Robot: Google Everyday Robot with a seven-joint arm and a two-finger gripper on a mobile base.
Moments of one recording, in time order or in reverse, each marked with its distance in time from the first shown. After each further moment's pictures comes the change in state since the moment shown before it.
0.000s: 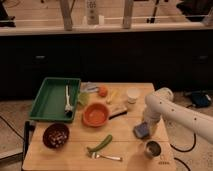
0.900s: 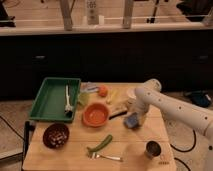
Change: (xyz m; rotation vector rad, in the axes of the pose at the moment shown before) arm -0.053 -0.058 -0.007 0.048 -0.031 -0.104
